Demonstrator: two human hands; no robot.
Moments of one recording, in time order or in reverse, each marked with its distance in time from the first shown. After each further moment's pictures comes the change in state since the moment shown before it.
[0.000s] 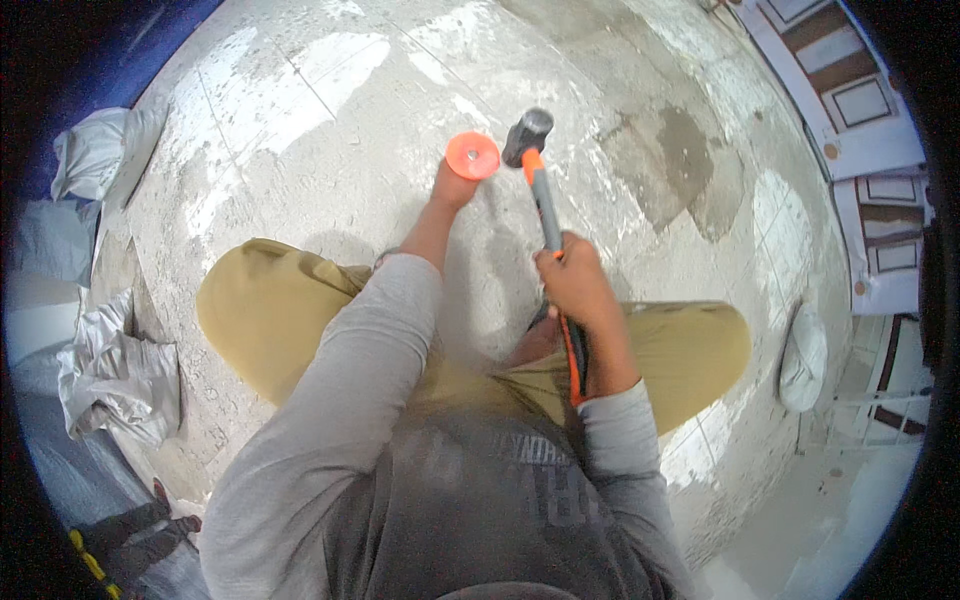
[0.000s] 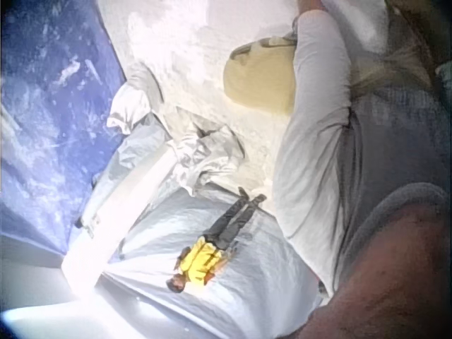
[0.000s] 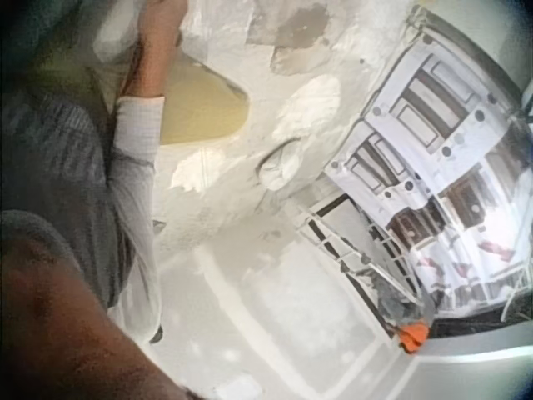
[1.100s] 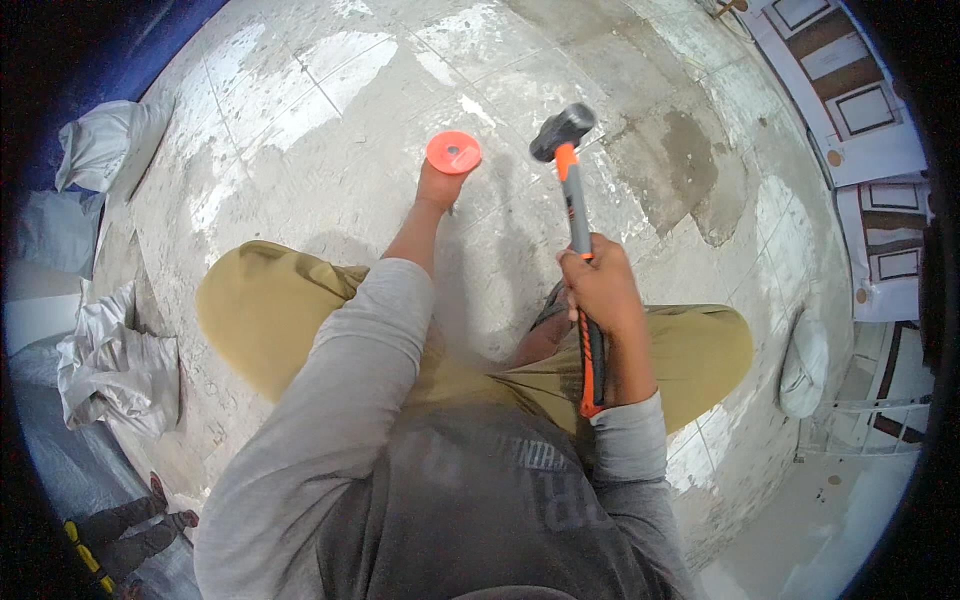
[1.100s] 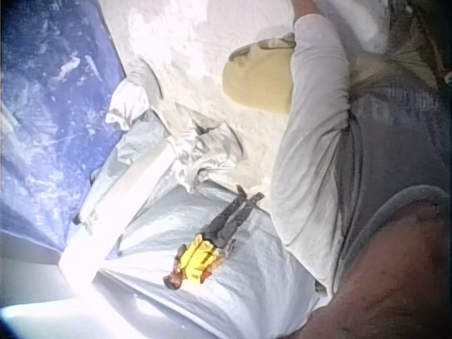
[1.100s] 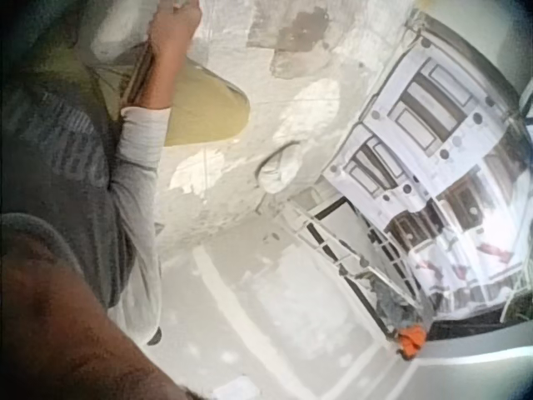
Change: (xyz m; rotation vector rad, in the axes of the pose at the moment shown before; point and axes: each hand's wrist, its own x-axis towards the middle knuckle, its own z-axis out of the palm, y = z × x) left_hand -0.007 0.017 -0.031 -0.025 0.036 -0.245; right_hand -0.017 -0.005 -0.014 0.255 -0.005 0.072
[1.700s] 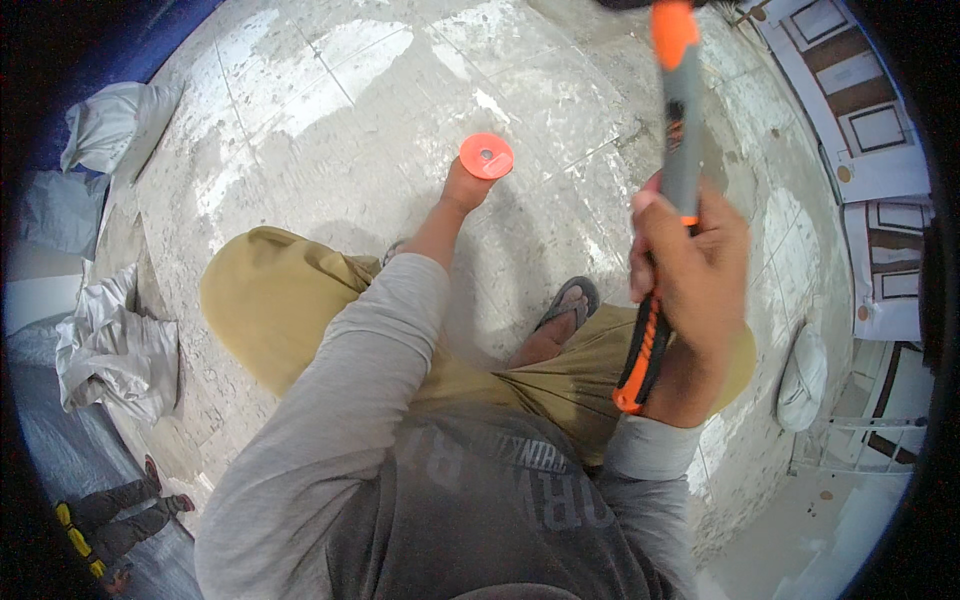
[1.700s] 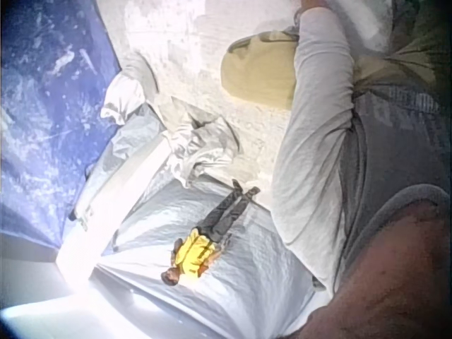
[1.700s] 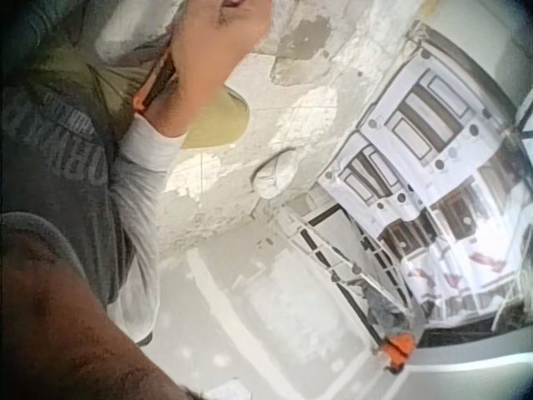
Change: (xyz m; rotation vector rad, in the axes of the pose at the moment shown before) left_hand -0.006 -0.007 0.018 -0.045 -0.043 0.022; right_hand -0.052 -0.112 -0.021 0.162 0.164 -0.347
